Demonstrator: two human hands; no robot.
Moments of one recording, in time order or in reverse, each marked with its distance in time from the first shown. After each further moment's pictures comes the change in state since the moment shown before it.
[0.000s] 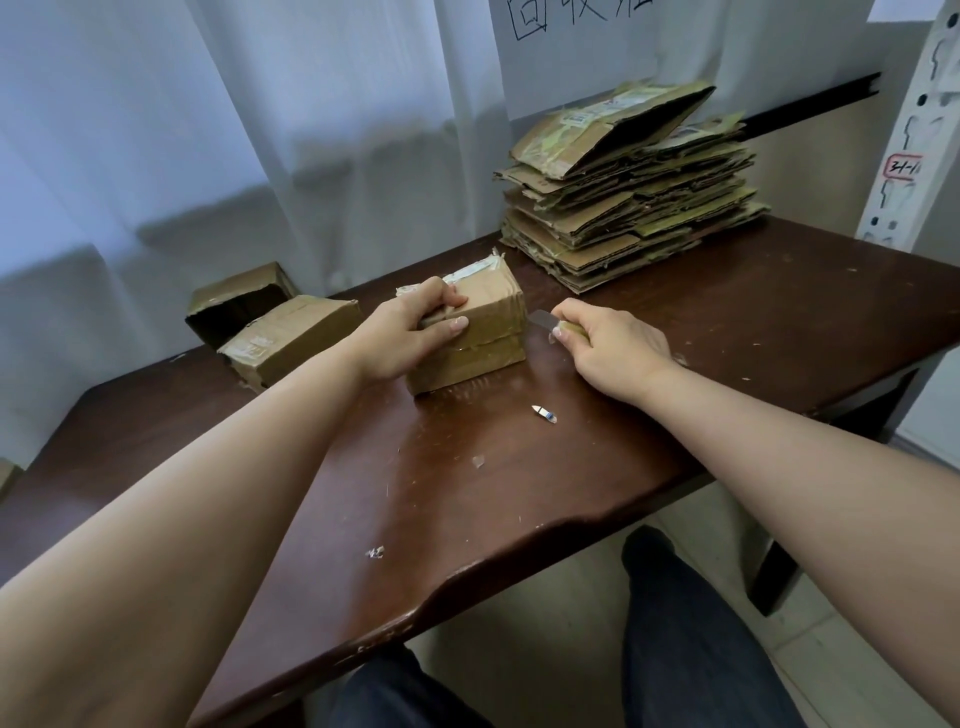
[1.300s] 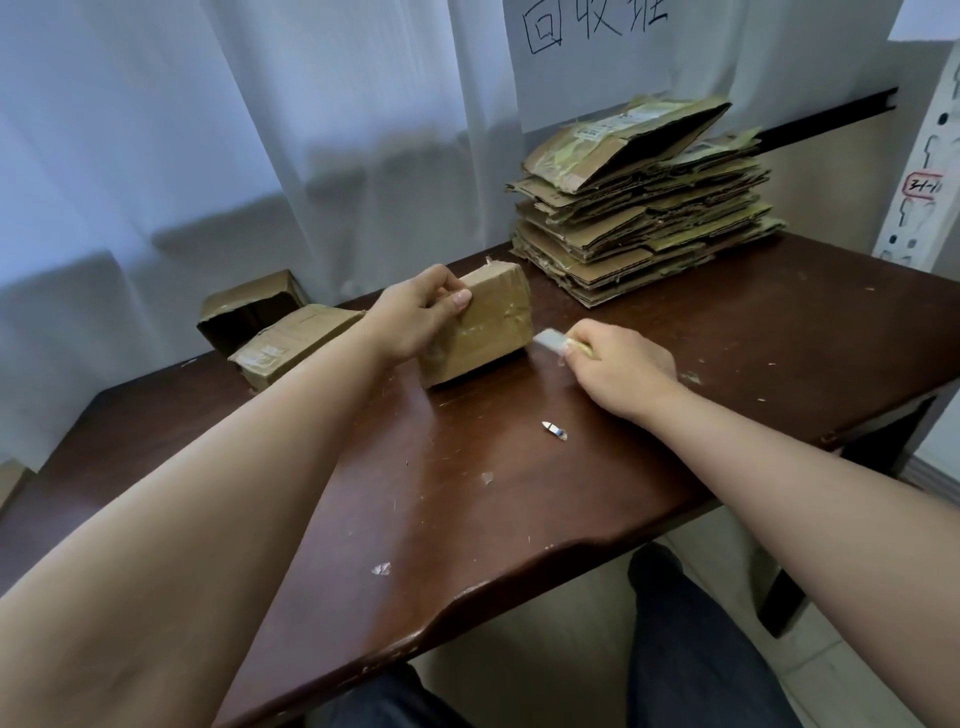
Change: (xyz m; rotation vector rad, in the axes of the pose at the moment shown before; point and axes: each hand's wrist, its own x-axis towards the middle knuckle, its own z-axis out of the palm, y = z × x) left_hand 0.018 0.013 -0.008 -0.039 0.134 -0.167; right_hand 0.001 -0.007 0.002 -0.040 -0.020 0.056
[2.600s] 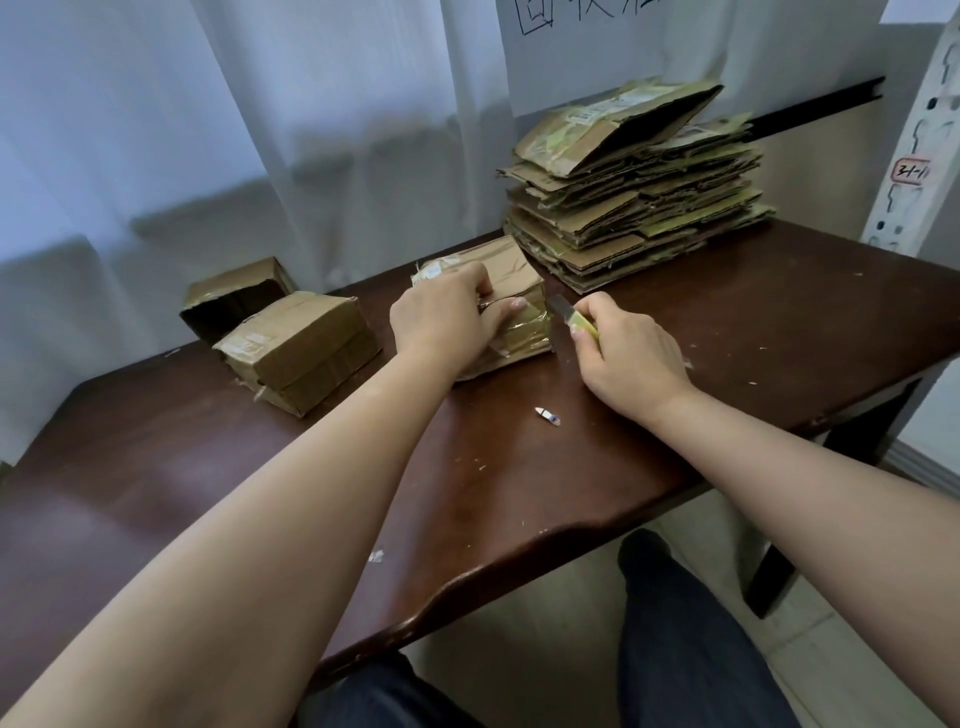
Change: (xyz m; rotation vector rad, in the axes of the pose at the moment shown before) left_hand -0.009 0.036 0.046 0.553 0.290 -0.042; right_hand -0.025 -0.004 -0.007 0.011 0.204 -0.124
